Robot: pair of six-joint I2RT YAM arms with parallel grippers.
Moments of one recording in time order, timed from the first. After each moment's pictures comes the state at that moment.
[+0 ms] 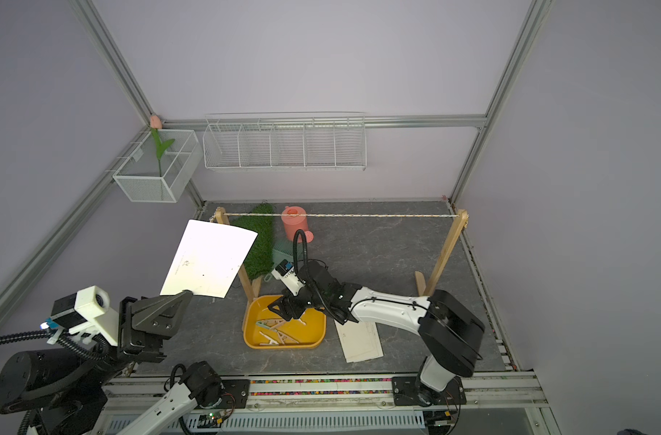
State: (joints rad) left arm -0.75 0.30 0.99 -0.22 0.33 -0.26; right arm 1.03 1.54 0.99 0.07 -0.31 0.26
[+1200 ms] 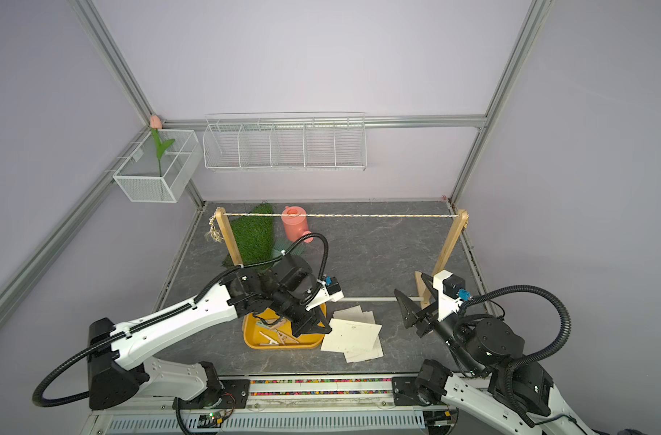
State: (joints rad) left arm -1.05 1.40 1.23 -0.84 0.60 -0.01; right arm 1.00 0.24 0.85 -0.66 0.44 0.13
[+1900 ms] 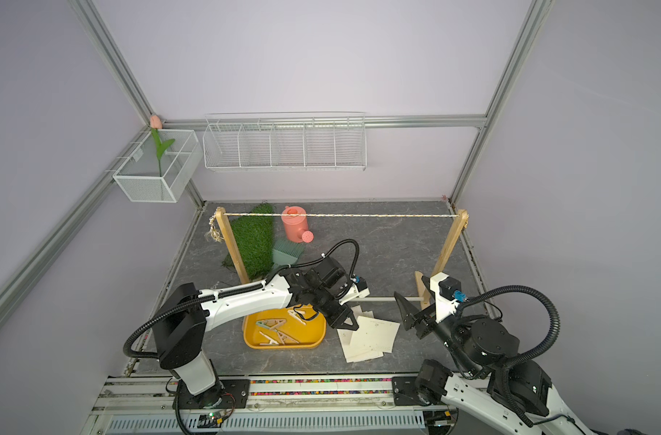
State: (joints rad) left arm -1.06 1.76 1.25 -0.52 0.67 -0.19; right arm 1.00 0.22 0.82 -0.70 0.45 0.12
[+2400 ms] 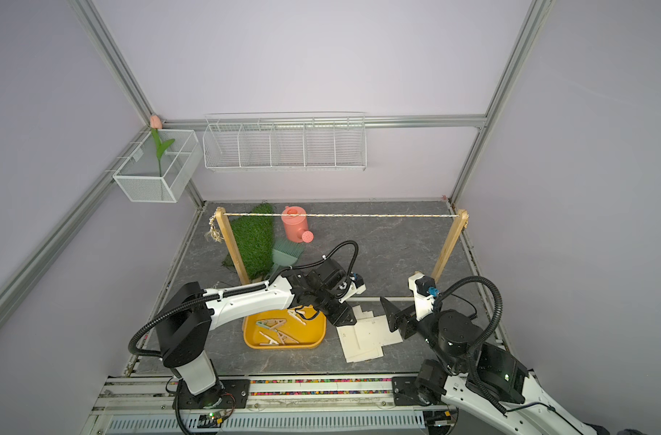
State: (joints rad) left arm -1.06 1.76 1.23 -0.51 0.45 -0.21; right arm 1.00 0.28 0.71 -0.69 0.46 0.23
